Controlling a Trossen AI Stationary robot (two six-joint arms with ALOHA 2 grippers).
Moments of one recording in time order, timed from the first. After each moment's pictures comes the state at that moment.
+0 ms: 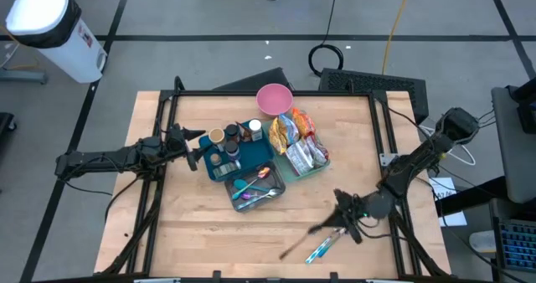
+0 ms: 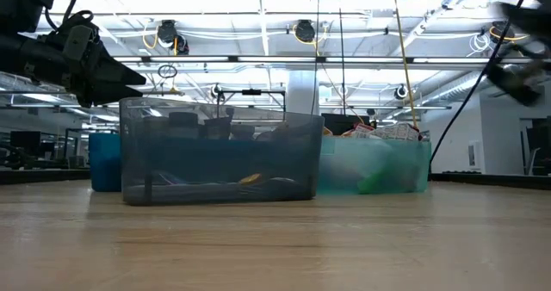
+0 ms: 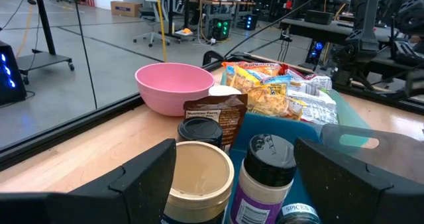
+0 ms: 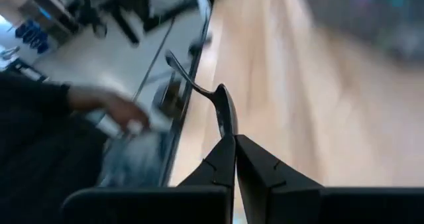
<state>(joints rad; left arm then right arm) 0.08 0.13 0.05 -0.05 -0.37 -0.19 0.76 1.22 0.38 0.48 0.32 0.75</state>
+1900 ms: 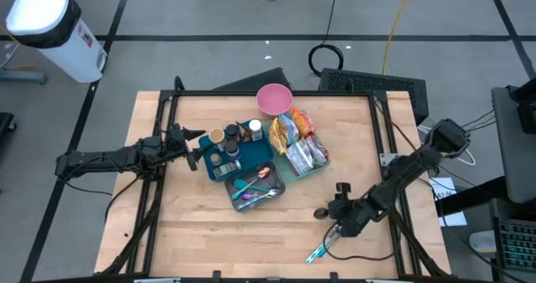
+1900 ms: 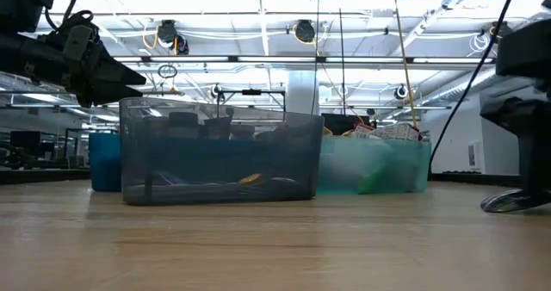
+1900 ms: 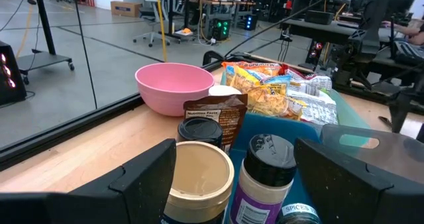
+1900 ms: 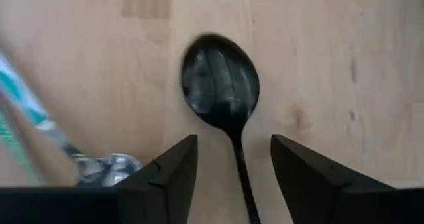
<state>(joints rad) 0.08 0.13 0.05 -0.05 -0.37 -0.19 0.73 1.46 0.60 -0.30 0.34 0.64</state>
